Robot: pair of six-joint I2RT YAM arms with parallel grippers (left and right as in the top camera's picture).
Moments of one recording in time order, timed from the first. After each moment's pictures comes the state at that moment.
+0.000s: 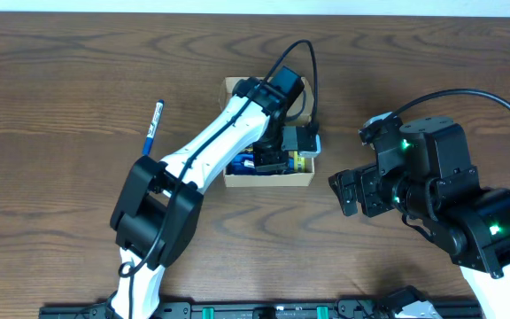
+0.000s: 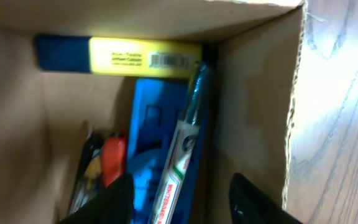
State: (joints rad) left arm -0.64 2.08 1.74 -1.13 0.23 0.87; right arm 0.37 1.06 1.35 -1.24 -0.10 0.10
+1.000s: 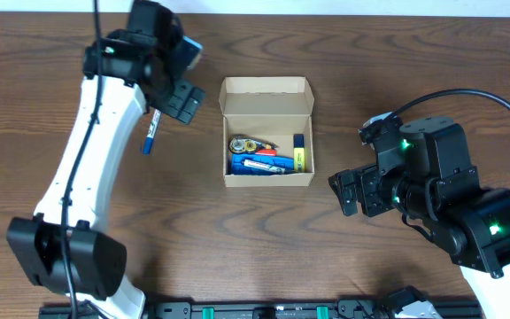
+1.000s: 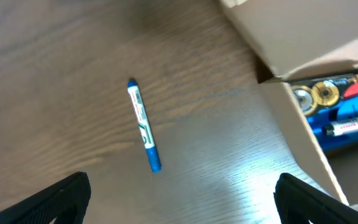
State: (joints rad) left arm -0.18 1.79 1.77 -1.18 0.00 0.29; right arm 0.37 1.06 1.35 -1.24 -0.10 0.10
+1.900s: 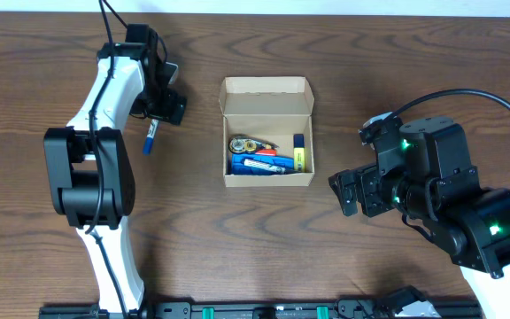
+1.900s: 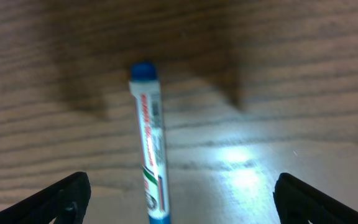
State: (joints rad) left arm -0.04 2.20 1.77 -1.02 0.03 0.21; right arm 0.37 1.06 1.35 -1.25 -0.10 0.10
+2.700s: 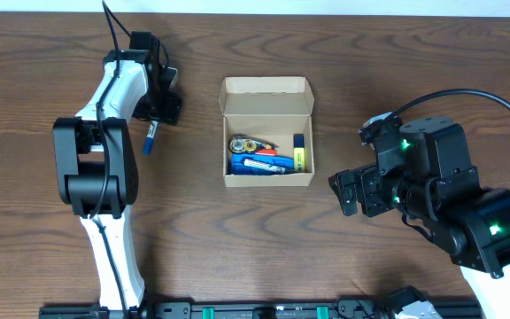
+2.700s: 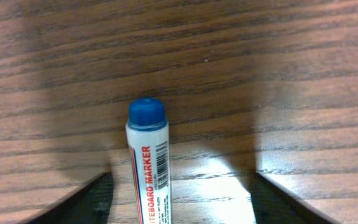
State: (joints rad) left arm -0.04 2.29 1.77 -0.95 0.01 0.18; right arm 0.37 1.06 1.35 -1.24 -0.10 0.10
